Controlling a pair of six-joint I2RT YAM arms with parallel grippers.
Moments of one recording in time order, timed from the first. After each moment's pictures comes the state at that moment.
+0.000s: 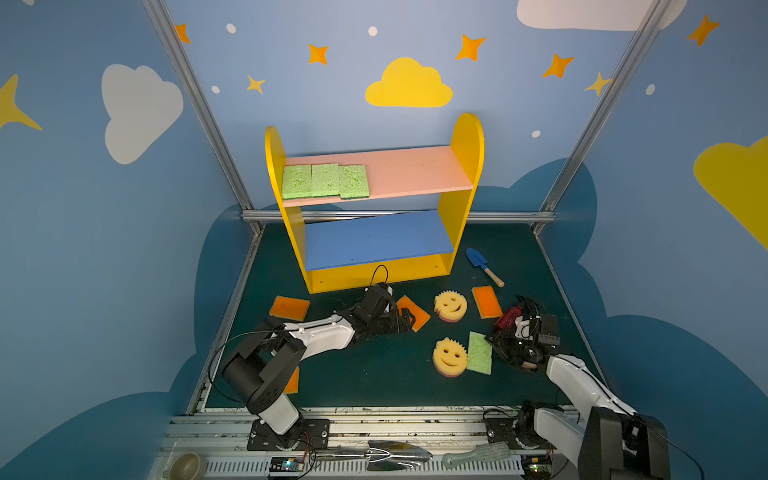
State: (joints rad) left arm -0.69 1.63 0.79 0.05 0.18 -0.76; right arm -0.10 1.10 0.36 -0.34 -0.47 0.67
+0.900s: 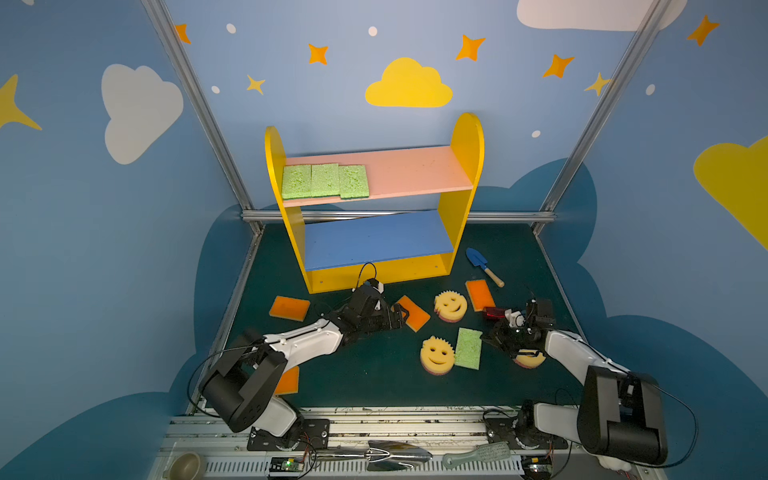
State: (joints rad) left arm -0.65 1.47 0.71 0.06 0.19 -0.77; right arm -0.07 1.25 0.53 -0.45 -0.64 0.61
